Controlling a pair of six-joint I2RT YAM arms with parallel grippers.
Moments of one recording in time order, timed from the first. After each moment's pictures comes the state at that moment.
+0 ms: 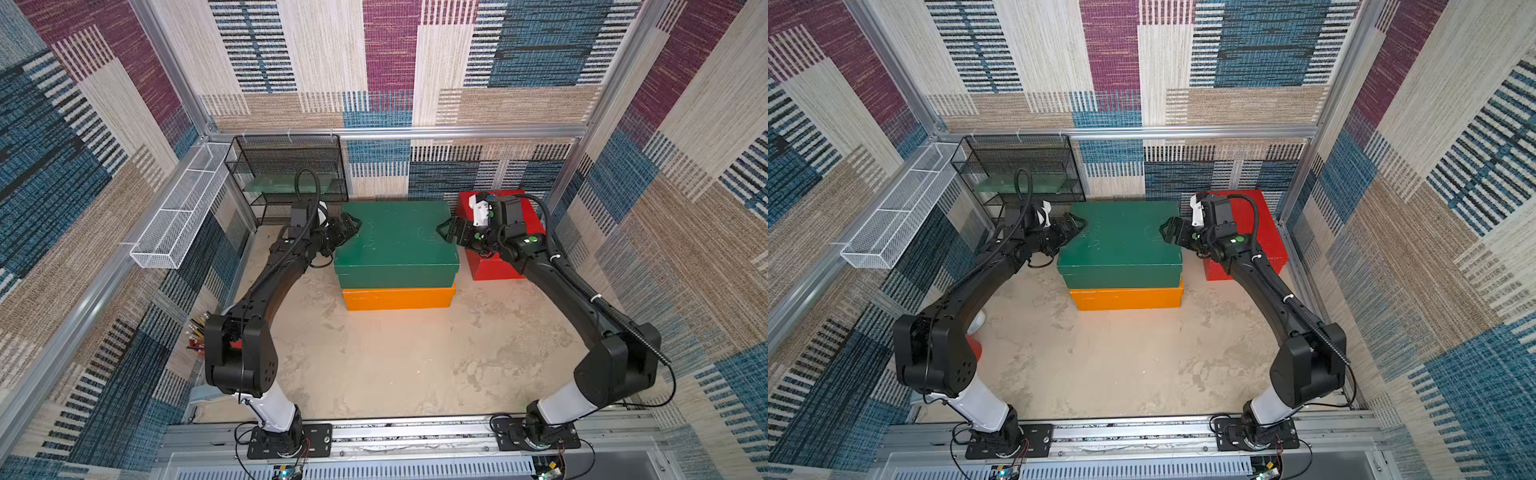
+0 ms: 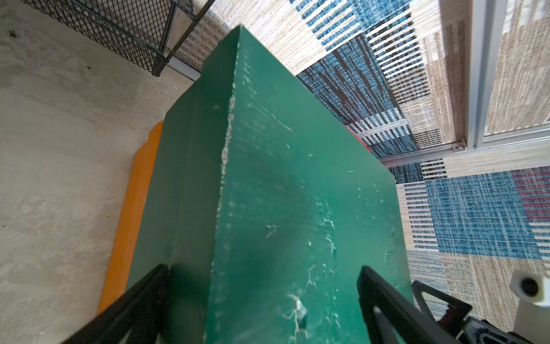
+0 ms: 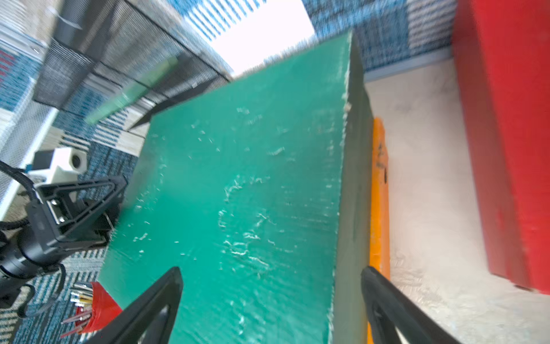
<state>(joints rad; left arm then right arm) -0.15 1.67 1.45 -0.32 0.40 -0.73 0.28 1.54 1.47 -0.49 -0.30 0.53</state>
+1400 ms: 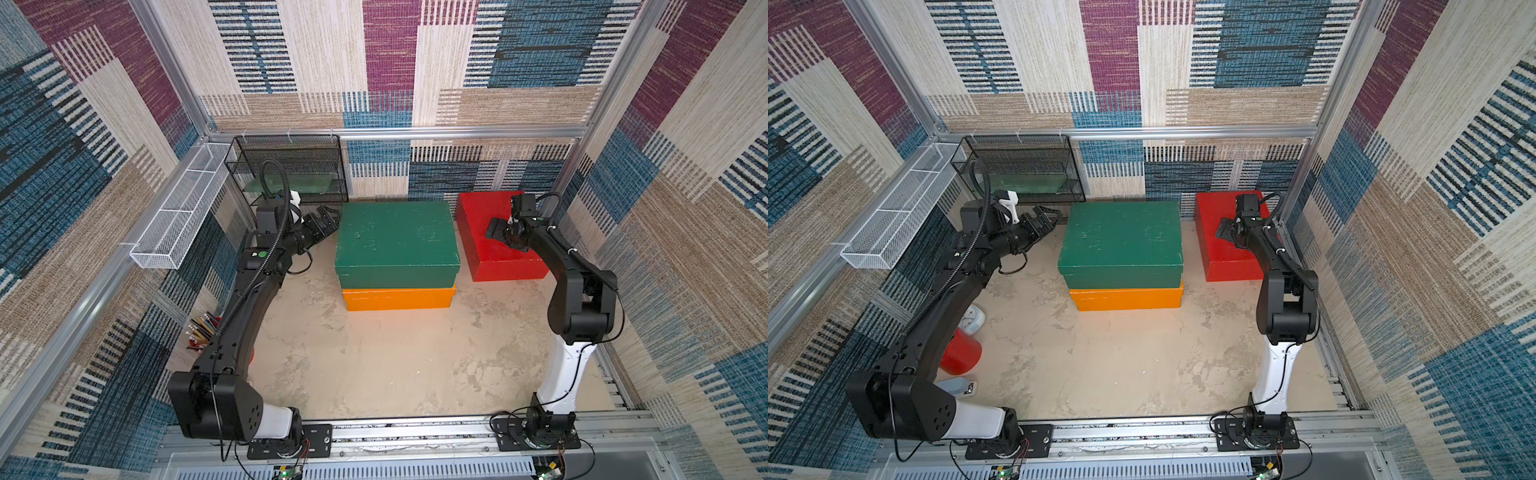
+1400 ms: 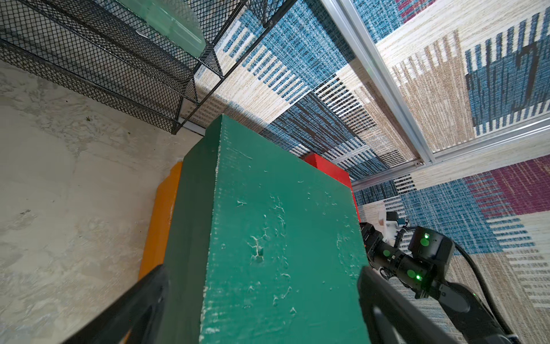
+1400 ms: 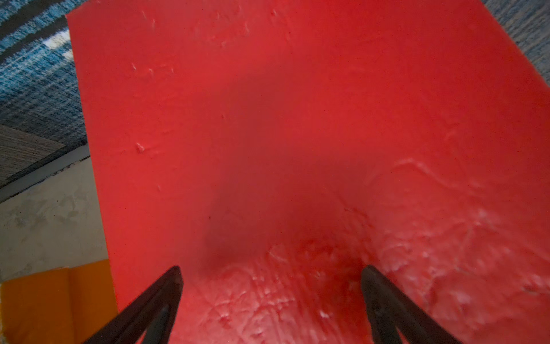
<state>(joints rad) -0.08 1.41 1.39 -0.38 0.37 -0.67 -0.02 2.00 1.69 -0.58 0.06 0.38</state>
